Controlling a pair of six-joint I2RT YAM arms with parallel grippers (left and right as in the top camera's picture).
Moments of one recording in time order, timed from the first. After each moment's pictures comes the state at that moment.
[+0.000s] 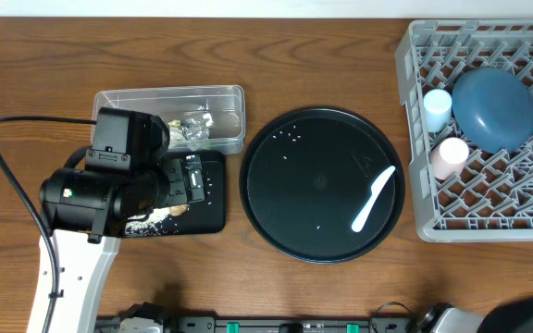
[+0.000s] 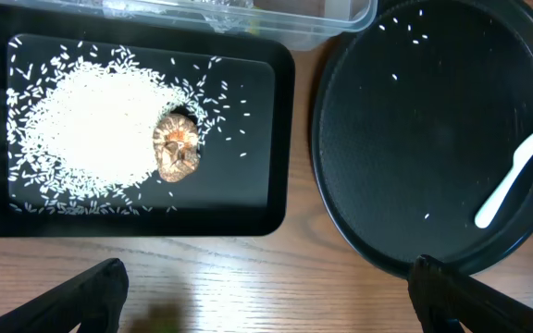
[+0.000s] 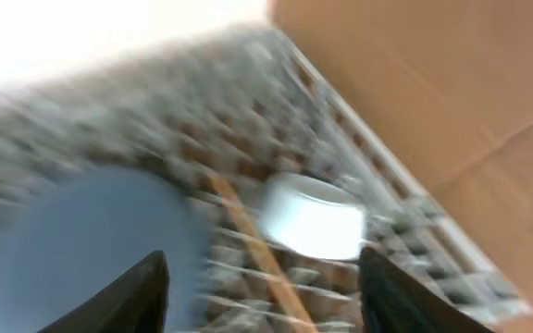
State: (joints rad) left arm -0.16 1.16 1.31 -1.30 0.12 -0.33; right arm -0.63 1.41 1.35 -0.47 -0.06 -0.09
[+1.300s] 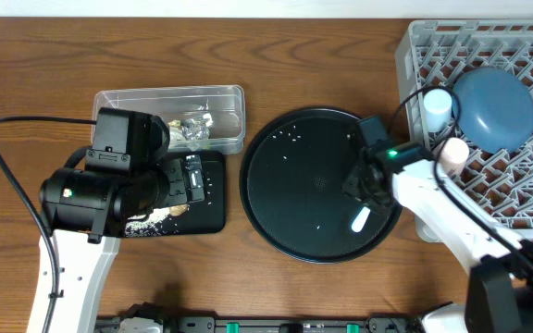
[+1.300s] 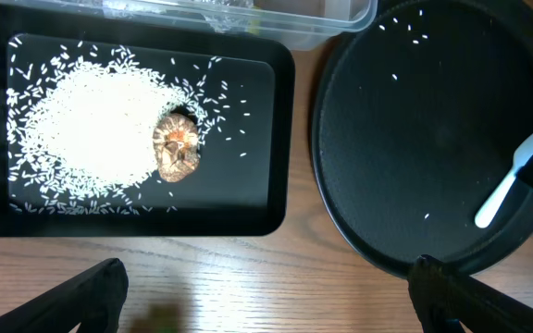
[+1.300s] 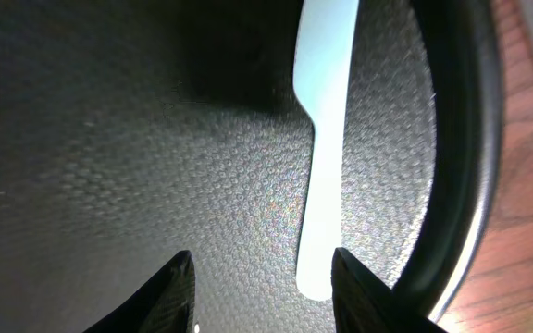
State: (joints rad) left arm -0.16 1.16 1.31 -1.30 0.12 -0.33; right arm 0.40 1.60 1.01 -0.87 0.05 0.98
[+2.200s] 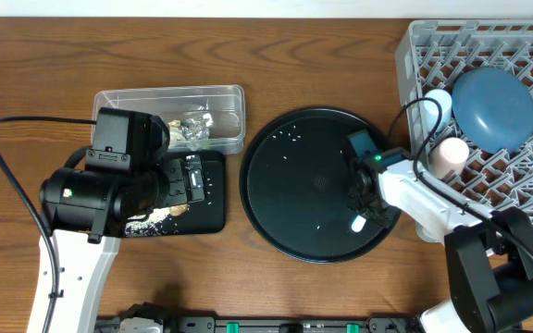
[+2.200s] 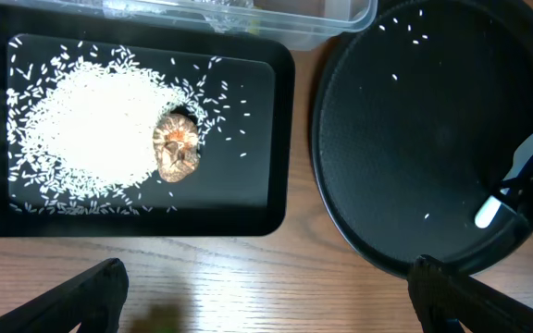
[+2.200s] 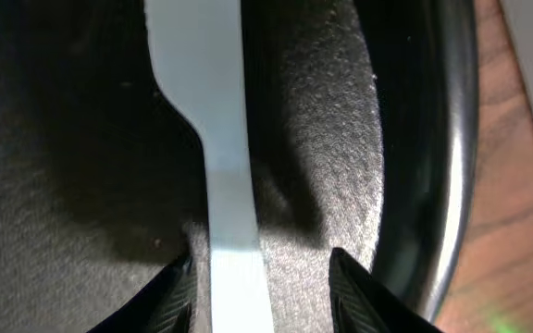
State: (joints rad) left arm -0.16 1.16 1.31 -1.30 0.12 -0.33; right arm 0.41 1.71 0.93 -0.83 0.13 1.02
